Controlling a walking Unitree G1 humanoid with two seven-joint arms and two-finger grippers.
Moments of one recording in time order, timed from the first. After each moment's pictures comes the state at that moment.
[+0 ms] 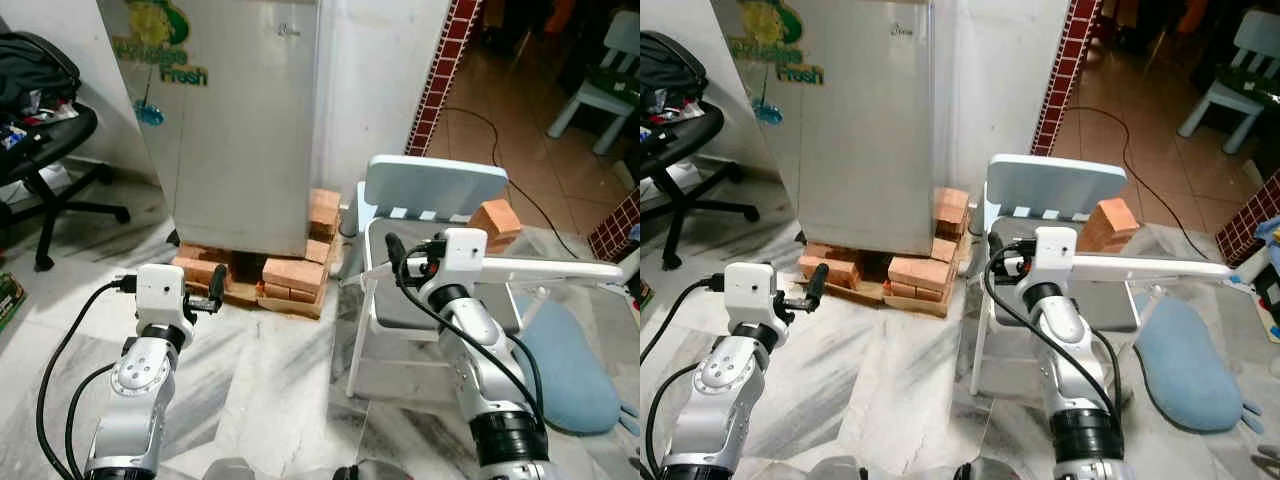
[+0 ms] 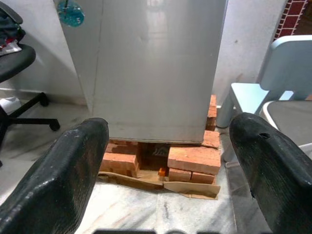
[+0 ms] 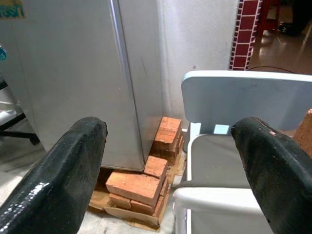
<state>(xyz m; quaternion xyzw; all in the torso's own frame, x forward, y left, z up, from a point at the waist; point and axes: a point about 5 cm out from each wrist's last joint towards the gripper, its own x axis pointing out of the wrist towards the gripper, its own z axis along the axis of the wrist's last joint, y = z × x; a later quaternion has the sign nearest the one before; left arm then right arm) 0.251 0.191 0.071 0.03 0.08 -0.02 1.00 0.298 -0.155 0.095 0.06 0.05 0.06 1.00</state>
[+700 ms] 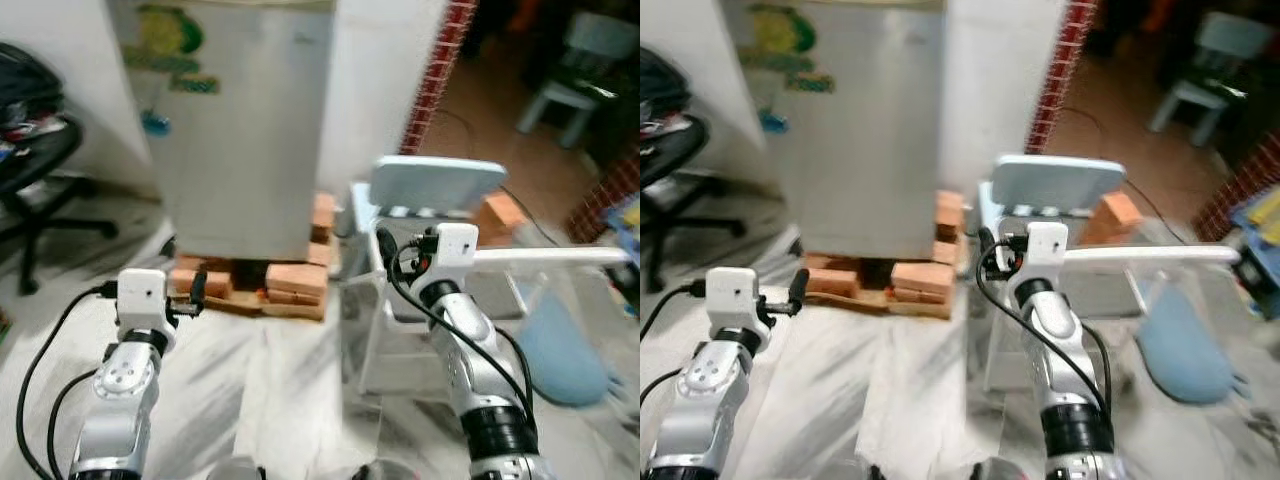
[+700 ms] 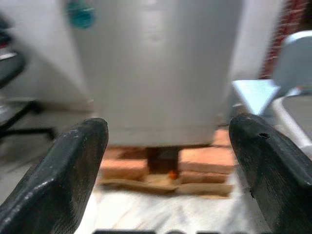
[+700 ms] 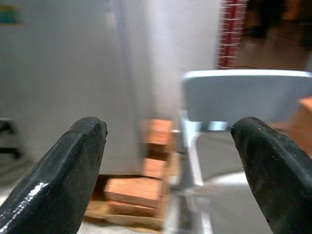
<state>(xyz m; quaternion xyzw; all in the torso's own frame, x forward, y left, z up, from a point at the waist) 0.256 0.192 0.070 0.03 0.08 -0.01 1.00 0.300 -0.157 0.093 0.06 0.05 0.05 1.00</state>
